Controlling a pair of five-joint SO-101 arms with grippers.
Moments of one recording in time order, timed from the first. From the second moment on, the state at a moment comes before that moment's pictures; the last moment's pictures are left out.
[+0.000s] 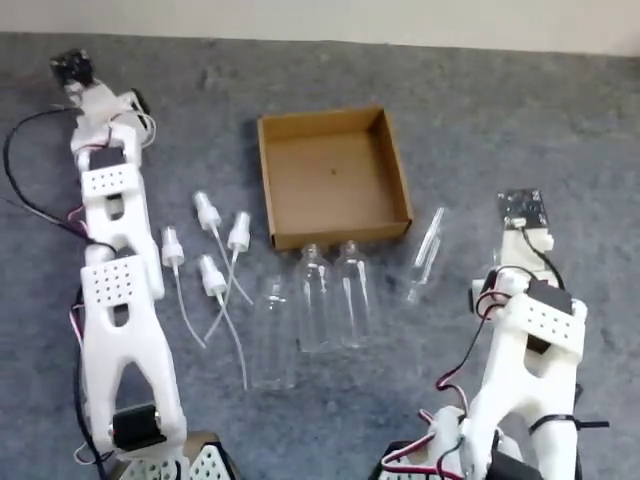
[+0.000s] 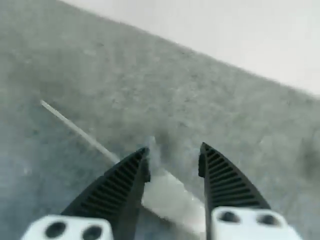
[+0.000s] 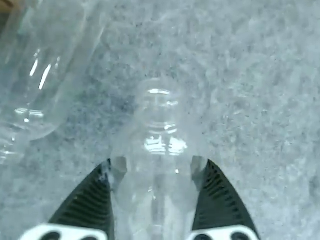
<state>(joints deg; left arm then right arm) -21.9 83.3 -76.9 26.9 15.3 19.6 -32.1 56.0 46.7 28.8</state>
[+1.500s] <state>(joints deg) -21.8 48.0 -62.7 100.6 -21.6 19.6 -32.1 56.0 46.8 32.7</state>
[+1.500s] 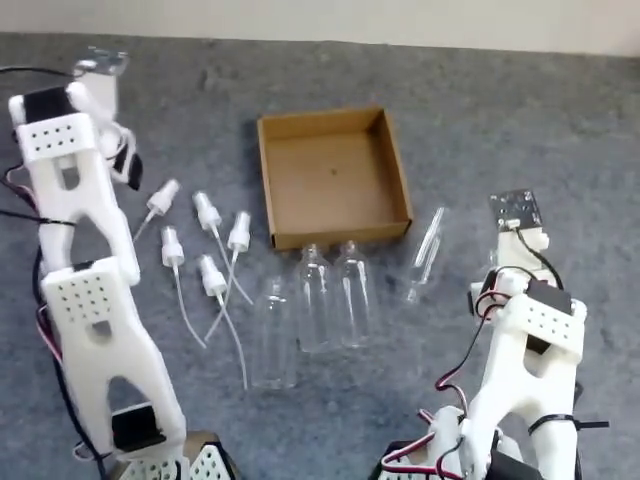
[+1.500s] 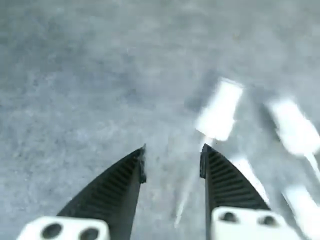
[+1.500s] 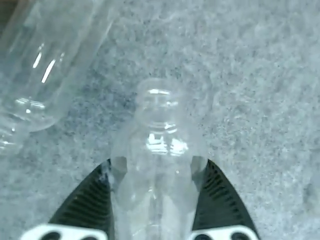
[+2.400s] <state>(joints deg) -15.7 46.9 -45.2 87.4 -31.3 19.6 -32.1 56.0 46.8 32.7</state>
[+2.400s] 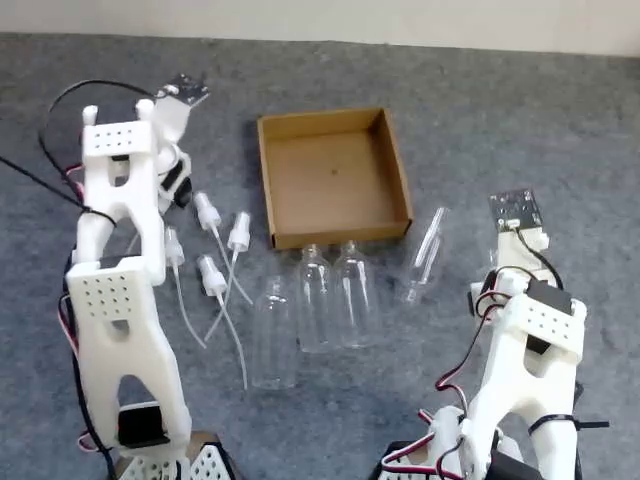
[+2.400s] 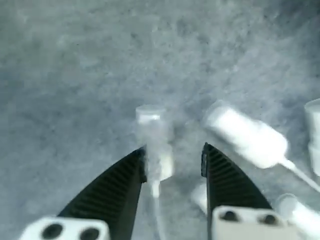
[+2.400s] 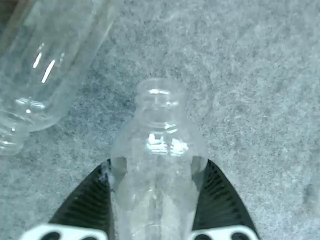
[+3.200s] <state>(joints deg) -31.9 44.9 -69.2 91.2 -31.8 19.6 -32.1 56.0 46.8 32.9</state>
